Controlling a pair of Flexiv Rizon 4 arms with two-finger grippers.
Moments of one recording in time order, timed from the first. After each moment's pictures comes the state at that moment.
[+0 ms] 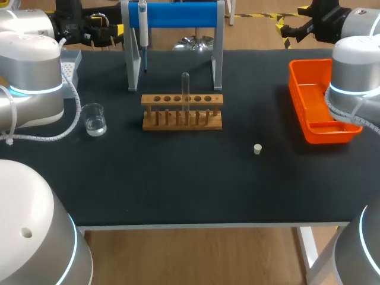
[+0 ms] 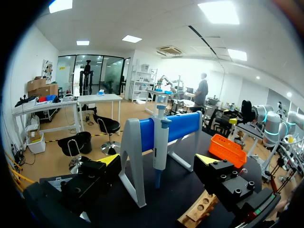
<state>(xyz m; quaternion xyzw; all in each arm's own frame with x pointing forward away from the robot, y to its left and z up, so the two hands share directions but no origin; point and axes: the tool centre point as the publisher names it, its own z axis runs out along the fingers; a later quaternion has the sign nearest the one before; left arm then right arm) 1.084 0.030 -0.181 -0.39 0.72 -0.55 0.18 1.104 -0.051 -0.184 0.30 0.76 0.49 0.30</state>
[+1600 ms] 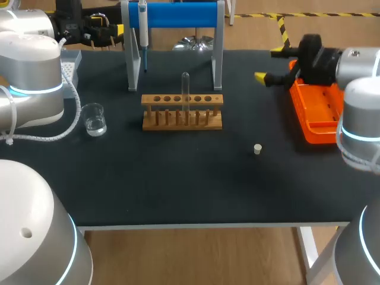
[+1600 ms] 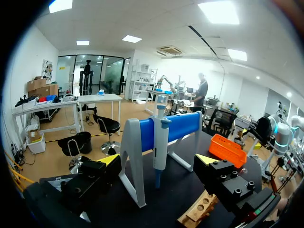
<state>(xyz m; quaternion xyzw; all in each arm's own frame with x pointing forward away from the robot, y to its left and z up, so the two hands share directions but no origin) 1.083 0.030 -0.181 -0.39 0.72 -0.55 0.18 0.950 0.036 -0.224 0.18 0.80 0.54 0.20</state>
